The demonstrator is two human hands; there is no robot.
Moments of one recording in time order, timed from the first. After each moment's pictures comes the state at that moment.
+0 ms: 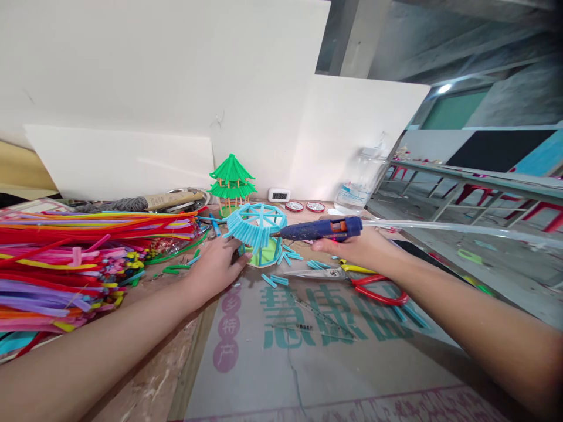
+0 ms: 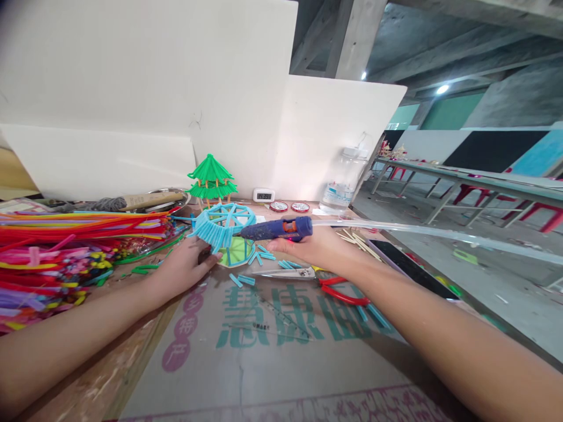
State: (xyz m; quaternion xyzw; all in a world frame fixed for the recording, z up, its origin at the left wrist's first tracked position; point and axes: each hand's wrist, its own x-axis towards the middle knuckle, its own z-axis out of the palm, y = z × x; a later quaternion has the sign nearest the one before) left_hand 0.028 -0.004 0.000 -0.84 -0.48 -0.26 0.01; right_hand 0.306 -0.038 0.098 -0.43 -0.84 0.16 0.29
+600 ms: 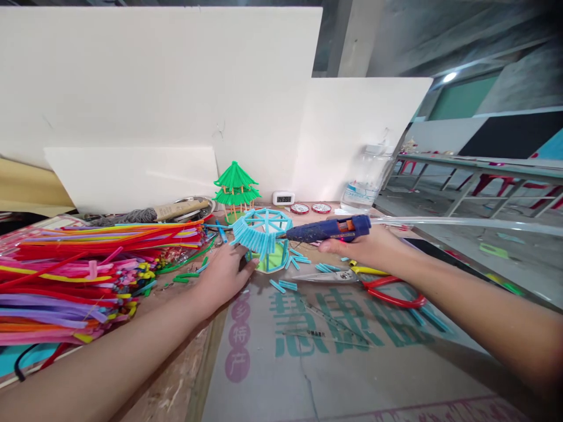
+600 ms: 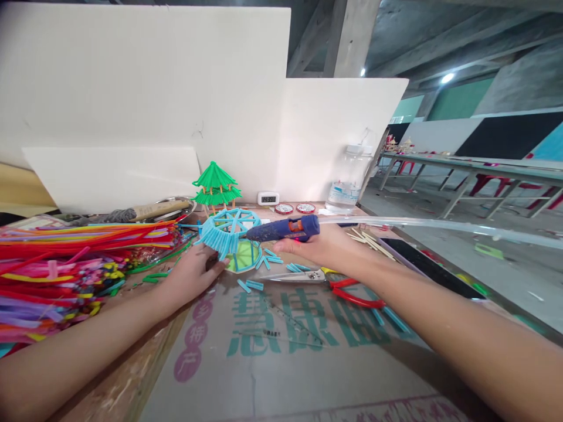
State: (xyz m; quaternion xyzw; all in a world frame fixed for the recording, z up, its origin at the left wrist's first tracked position) left_hand 0.029 -0.006 0.002 -0.84 -0.47 -0.27 0.02; right_hand 0.304 -0.036 0.097 -0.53 -0.78 0.10 0.30
